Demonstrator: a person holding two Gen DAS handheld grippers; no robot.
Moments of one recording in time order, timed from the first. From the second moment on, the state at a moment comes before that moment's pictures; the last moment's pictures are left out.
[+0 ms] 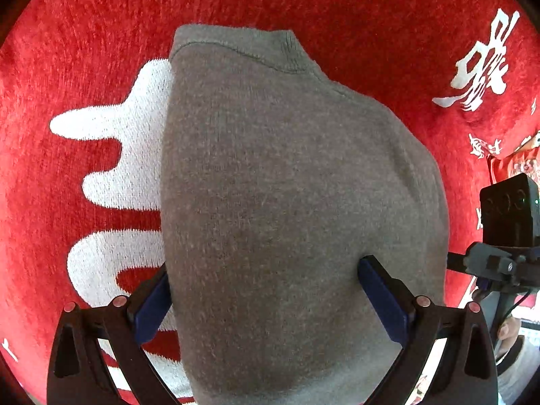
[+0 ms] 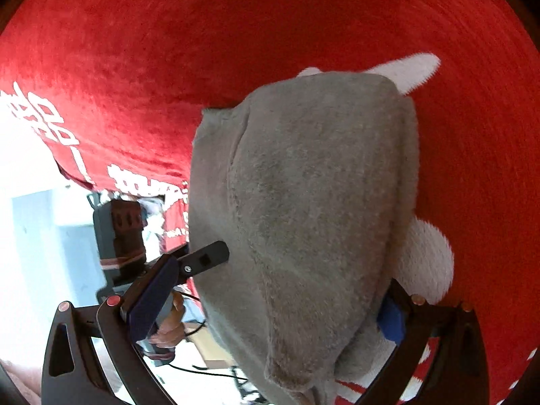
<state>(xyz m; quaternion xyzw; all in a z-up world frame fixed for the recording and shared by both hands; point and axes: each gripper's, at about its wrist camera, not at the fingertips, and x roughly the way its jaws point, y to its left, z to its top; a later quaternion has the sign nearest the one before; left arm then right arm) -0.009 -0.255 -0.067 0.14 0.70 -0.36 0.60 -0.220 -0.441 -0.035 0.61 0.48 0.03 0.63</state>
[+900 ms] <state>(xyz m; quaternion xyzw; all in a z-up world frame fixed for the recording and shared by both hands) -0.007 -0.166 0.049 0.11 0.64 -0.43 0.63 -0.217 -0.357 0.053 0.67 0.41 0.07 0.62</state>
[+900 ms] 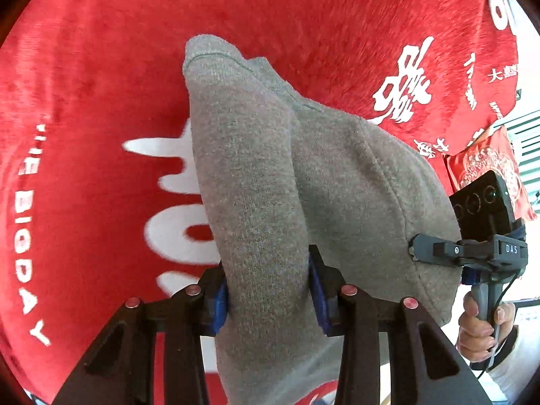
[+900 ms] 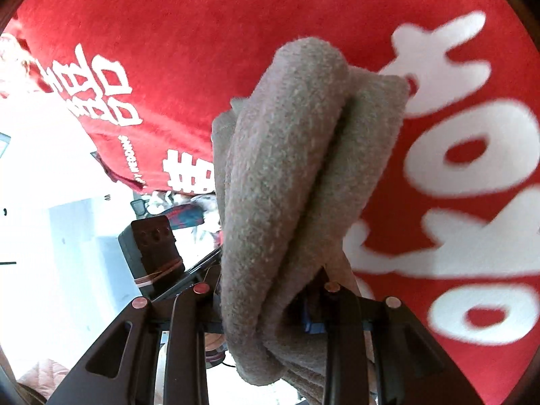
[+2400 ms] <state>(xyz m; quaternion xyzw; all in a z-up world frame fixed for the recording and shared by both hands) 0.014 -0.014 0.021 0.23 0.60 -0.26 0.72 -0.225 -0.260 0.060 0.47 0.57 -0.12 0.66</state>
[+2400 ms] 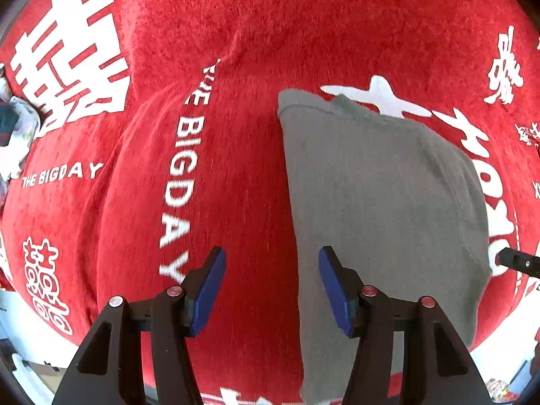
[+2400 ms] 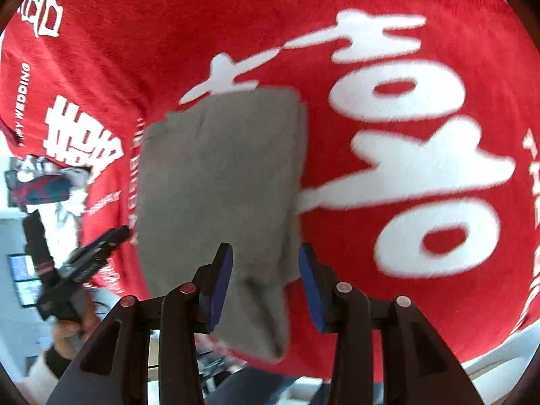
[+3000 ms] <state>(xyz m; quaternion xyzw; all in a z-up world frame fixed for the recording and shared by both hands) -0.016 -0.004 0.025 0.25 0.62 -0.24 0.71 -0.216 -0.215 0.023 0.40 0.64 -0.15 0.64</state>
